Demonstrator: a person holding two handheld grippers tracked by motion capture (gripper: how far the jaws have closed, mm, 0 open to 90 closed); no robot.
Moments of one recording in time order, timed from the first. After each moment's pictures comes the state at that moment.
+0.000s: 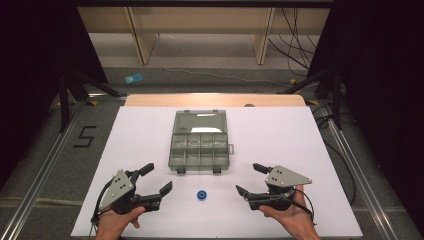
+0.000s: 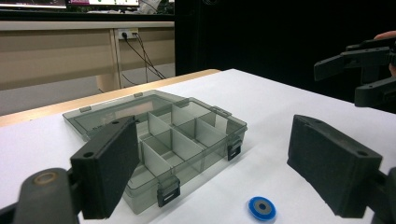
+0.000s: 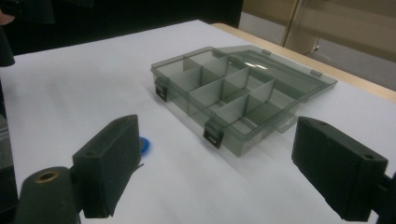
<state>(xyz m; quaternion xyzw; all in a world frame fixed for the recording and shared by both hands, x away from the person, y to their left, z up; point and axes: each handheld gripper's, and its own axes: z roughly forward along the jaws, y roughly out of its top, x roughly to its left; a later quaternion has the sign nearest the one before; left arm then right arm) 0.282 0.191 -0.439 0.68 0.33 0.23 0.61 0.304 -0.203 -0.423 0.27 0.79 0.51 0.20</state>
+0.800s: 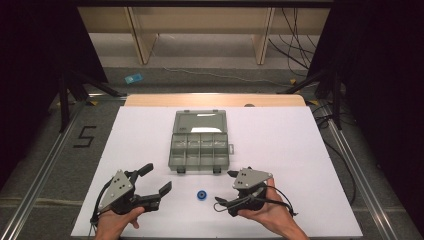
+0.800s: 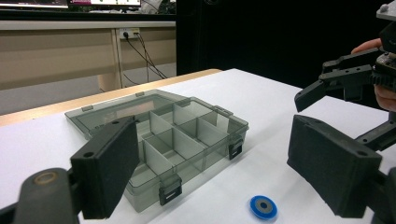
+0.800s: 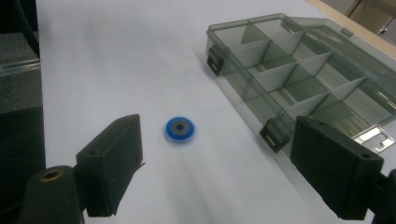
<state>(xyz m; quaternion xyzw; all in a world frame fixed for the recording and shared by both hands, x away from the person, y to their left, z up) 0.281 0.193 -0.439 0.68 0.33 0.23 0.61 0.314 -0.146 -0.431 0.18 0.87 0.43 0.16</state>
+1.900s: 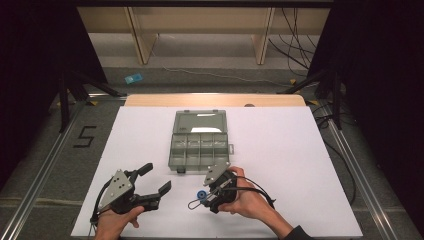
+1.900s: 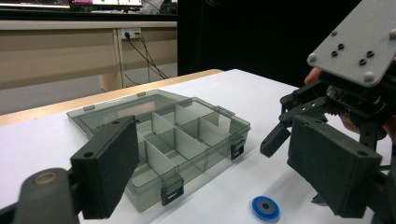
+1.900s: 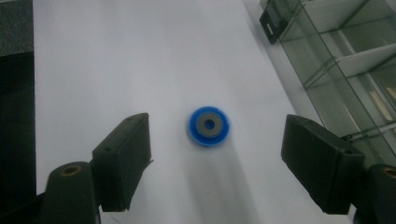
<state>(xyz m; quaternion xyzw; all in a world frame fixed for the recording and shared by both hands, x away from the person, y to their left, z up) 0.283 0.194 -0.440 0.68 0.33 0.23 0.61 0.343 -0.085 -0.447 0.13 0.94 0.30 0.08</state>
